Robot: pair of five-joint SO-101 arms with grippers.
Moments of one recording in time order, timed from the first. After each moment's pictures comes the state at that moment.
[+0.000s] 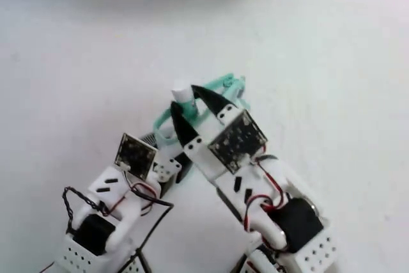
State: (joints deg) left arm 23.6 -104.0 91.2 42.4 0.0; right arm -40.5 -70.8 50.1 41.5 16.2
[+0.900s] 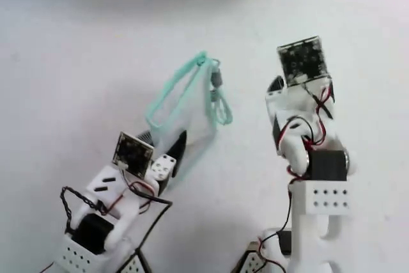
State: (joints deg) left arm 22.7 -104.0 91.2 42.1 -1.2; right arm -4.0 -49.8 40.7 51.3 23.0
